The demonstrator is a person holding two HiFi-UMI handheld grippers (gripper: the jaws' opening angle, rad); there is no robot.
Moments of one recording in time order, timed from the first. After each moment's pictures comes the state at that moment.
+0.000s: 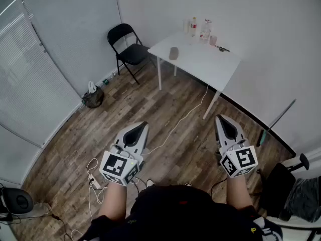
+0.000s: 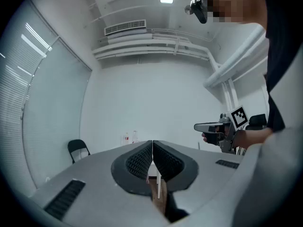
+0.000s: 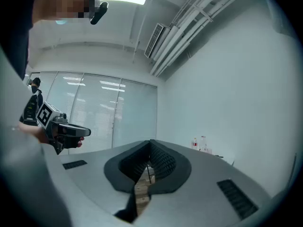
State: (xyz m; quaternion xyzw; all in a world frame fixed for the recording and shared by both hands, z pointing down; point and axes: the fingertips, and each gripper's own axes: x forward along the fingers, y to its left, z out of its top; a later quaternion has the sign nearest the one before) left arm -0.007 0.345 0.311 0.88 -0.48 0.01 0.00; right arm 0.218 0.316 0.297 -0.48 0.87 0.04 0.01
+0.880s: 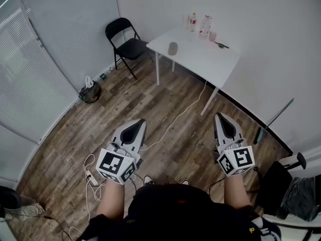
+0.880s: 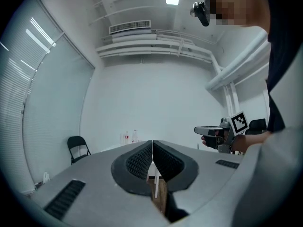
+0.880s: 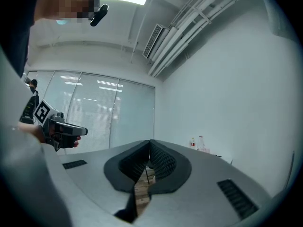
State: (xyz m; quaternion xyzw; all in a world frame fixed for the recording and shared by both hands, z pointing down) left arm -0.020 0.339 0.317 0.88 -0.47 0.00 0.02; right arm 0.211 0.307 0.305 -0.50 0.86 0.04 0.01
